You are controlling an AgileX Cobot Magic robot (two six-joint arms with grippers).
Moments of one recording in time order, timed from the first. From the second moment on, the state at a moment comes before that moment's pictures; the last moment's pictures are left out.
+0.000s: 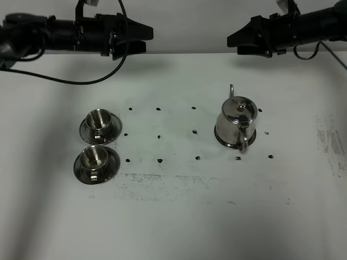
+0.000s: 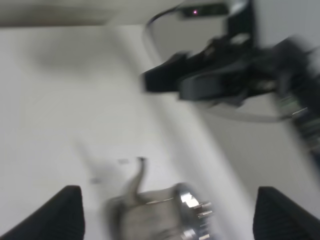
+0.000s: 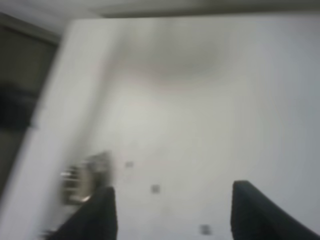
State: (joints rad) left arm -0.04 2.47 -2.14 -1.38 1.14 0.83; right arm -0.08 2.54 -2.29 1.05 1.21 -0.58
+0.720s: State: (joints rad) left arm -0.07 2.12 -2.05 -0.57 1.01 0.56; right arm -0.08 2.22 -2.25 0.43 1.22 -0.37
